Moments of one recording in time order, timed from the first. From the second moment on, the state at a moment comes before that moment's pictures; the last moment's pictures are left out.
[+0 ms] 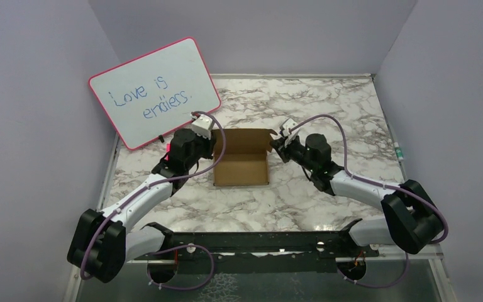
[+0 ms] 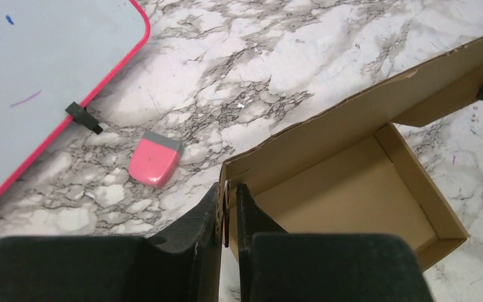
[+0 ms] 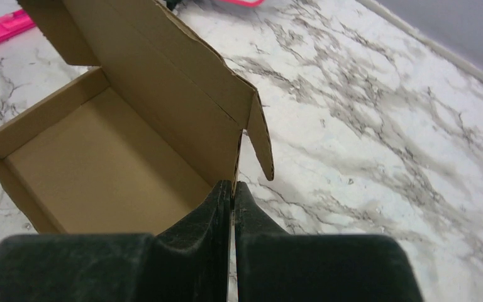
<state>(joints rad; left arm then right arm) -0.45 1.12 0.60 0.22 0.07 0.00 0.56 1.33 0.54 0.61 -0.24 -0.19</state>
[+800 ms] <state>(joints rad) -0.62 1.21 0.58 0.31 -0.33 -0.47 0.80 1.36 0.57 0.52 0.40 0.20</state>
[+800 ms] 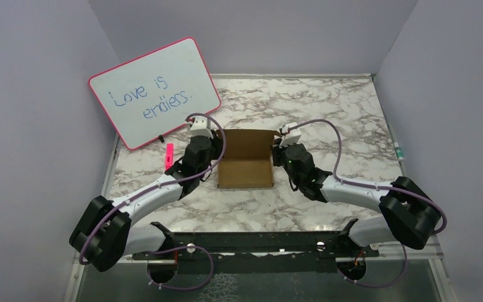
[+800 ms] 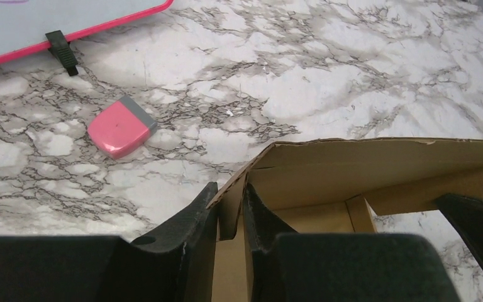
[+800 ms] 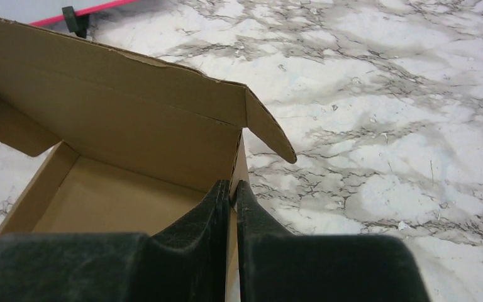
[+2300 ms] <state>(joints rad) -0.81 1.17 0.31 0.44 -0.39 -0.82 1.04 1.41 0.45 0.46 0.63 0.48</state>
